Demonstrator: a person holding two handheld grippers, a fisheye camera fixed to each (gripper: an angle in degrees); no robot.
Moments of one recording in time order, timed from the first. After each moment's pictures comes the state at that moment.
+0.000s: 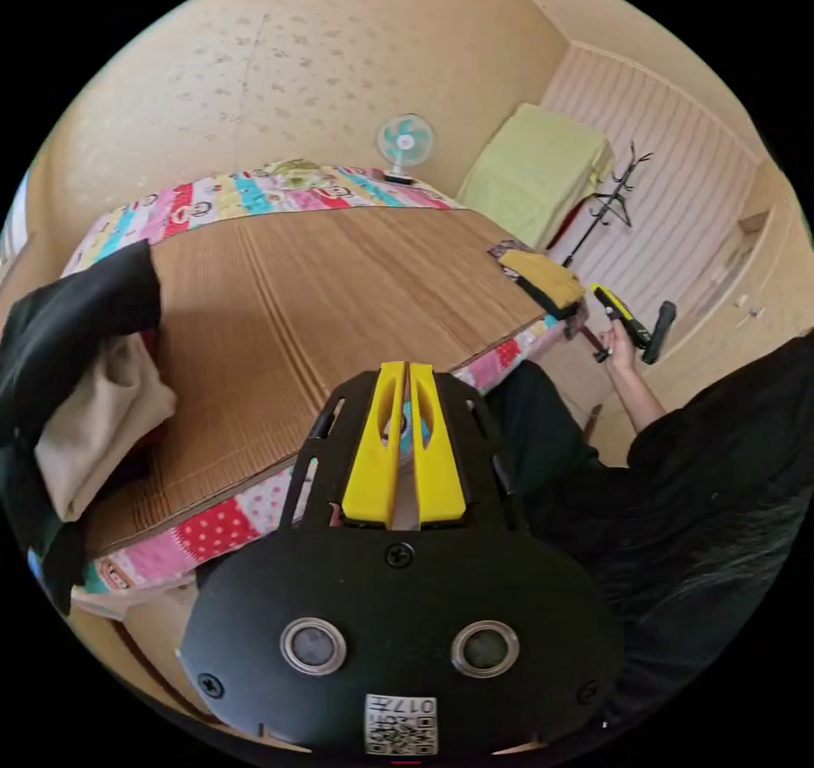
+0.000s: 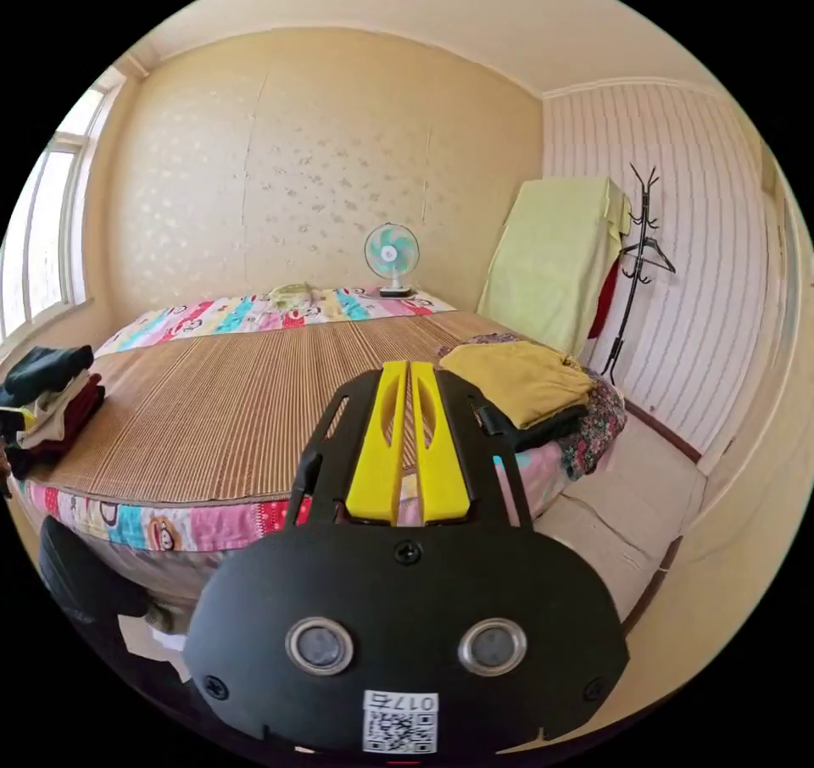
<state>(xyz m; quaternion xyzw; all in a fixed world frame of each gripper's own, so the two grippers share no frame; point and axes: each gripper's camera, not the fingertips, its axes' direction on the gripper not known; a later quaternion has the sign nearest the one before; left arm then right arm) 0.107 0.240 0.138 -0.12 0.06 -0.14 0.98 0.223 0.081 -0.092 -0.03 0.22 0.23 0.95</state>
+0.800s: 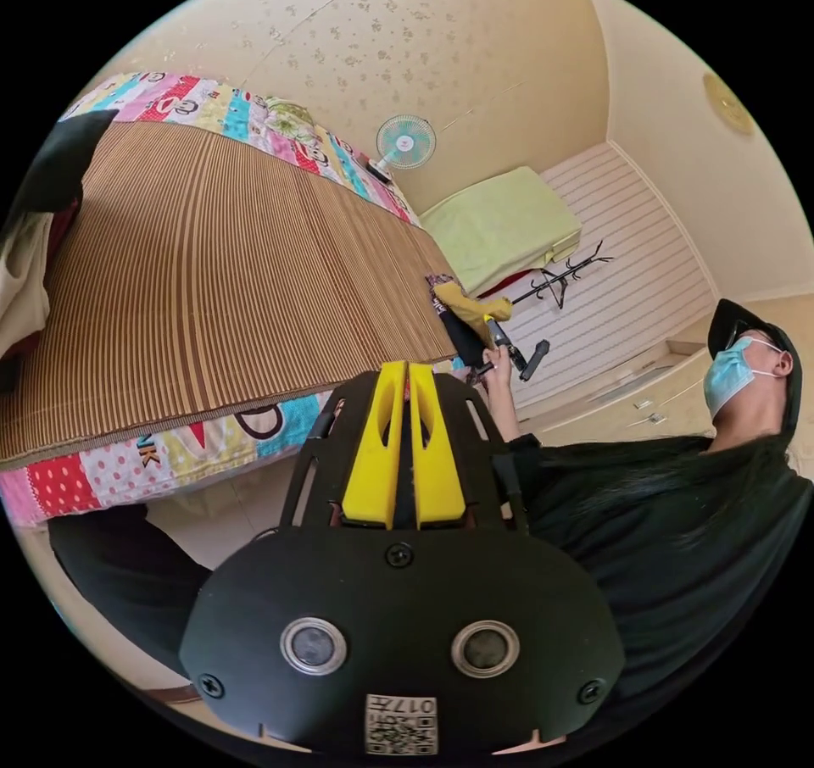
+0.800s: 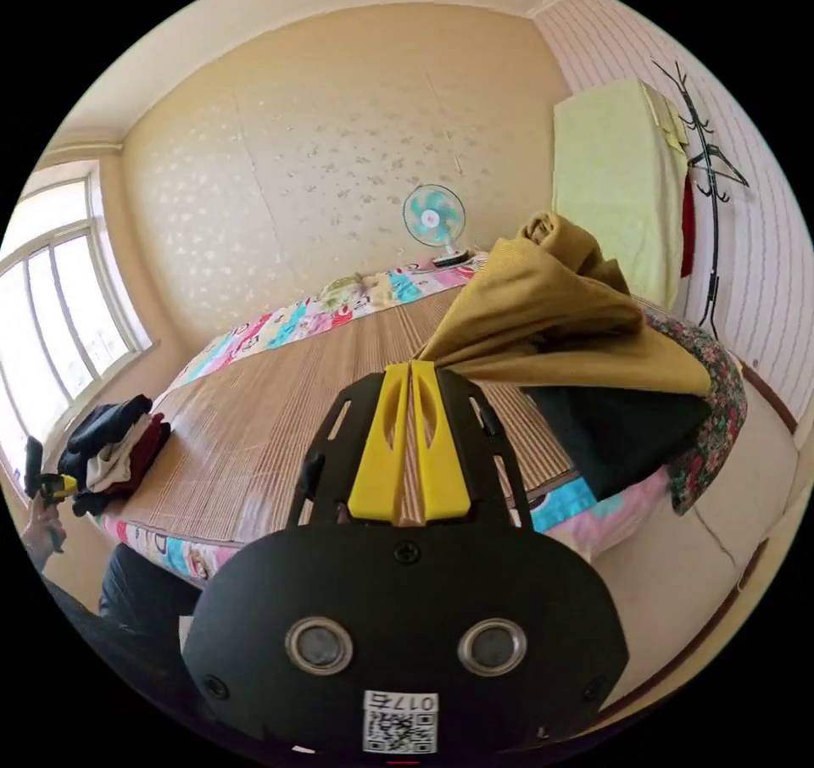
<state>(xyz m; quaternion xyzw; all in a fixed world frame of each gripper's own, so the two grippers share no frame) 0.083 0.241 0.169 -0.08 0.20 -0.31 0.93 0.224 0.055 -0.033 -0.02 0.02 0.29 0.96</state>
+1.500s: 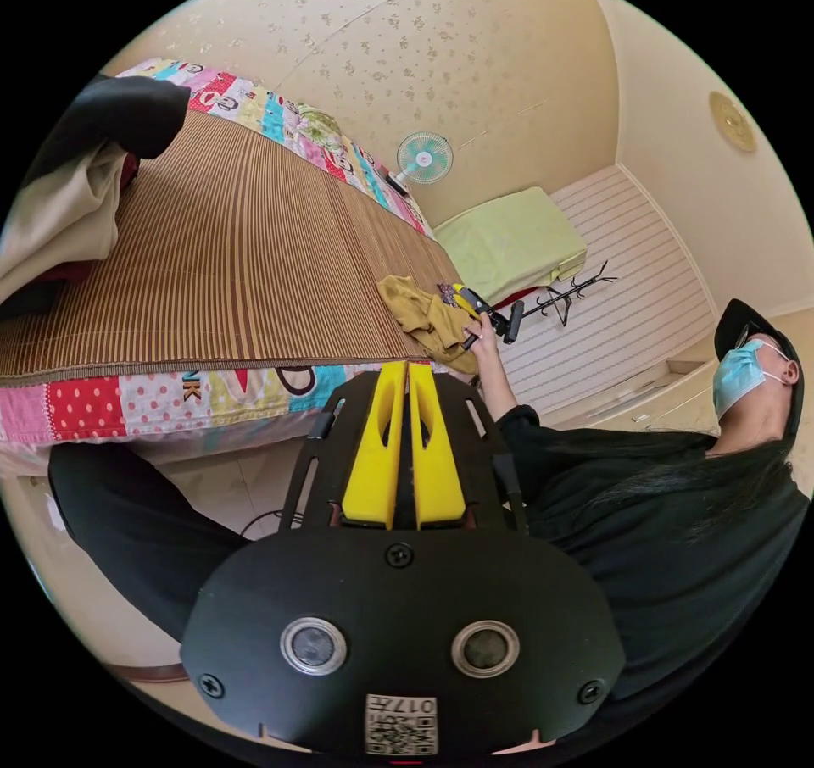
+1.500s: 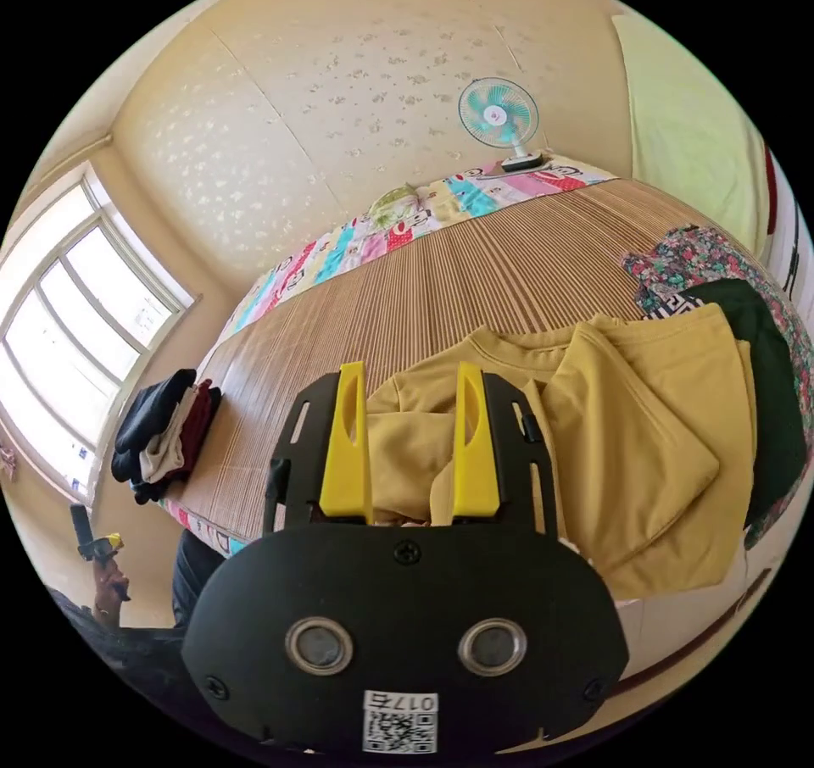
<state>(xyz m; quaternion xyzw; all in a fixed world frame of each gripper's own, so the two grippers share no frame) 0.061 0.281 0.130 -0.06 0.18 -0.34 0.92 0.264 -0.036 0.128 -0.19 -0.09 0.30 0.93</state>
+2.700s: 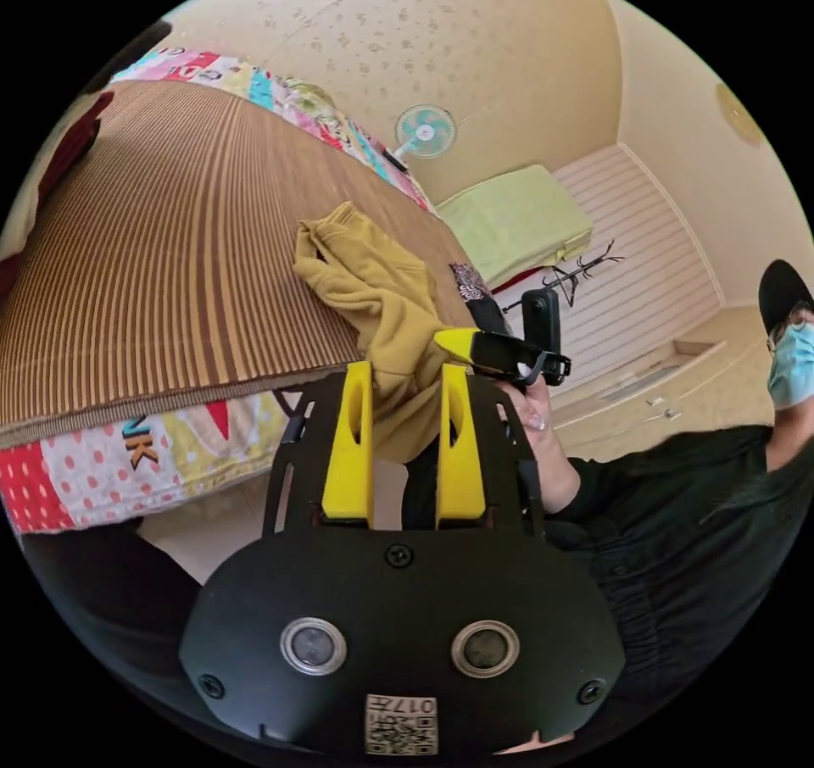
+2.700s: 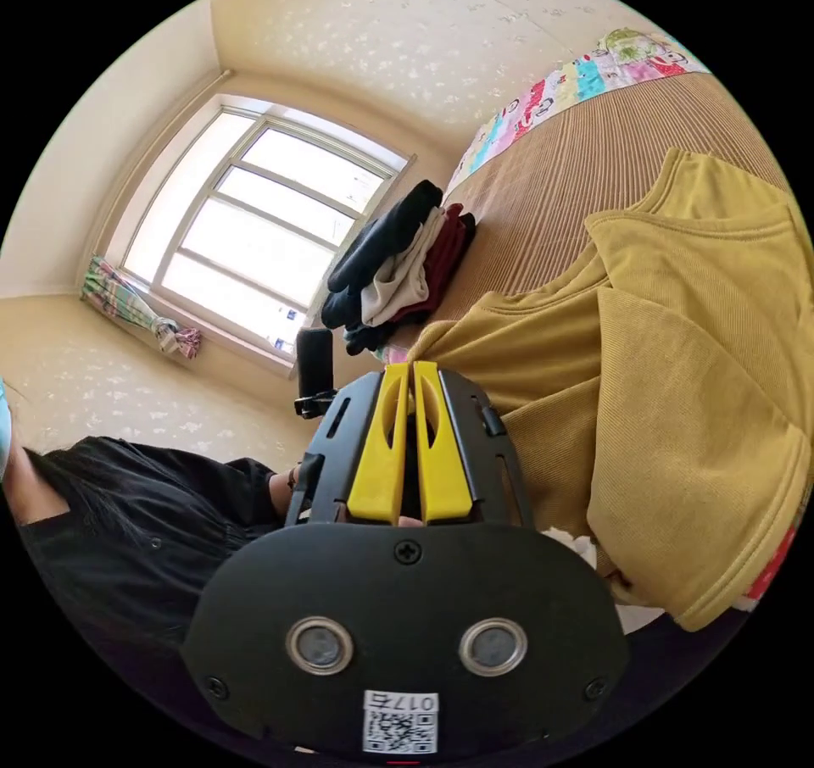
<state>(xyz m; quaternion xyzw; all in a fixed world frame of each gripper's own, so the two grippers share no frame) 0.060 0.333 0.241 -0.07 0.22 -0.30 0.92 0.093 0.031 0.042 -0.20 -0.55 0.24 0.78</state>
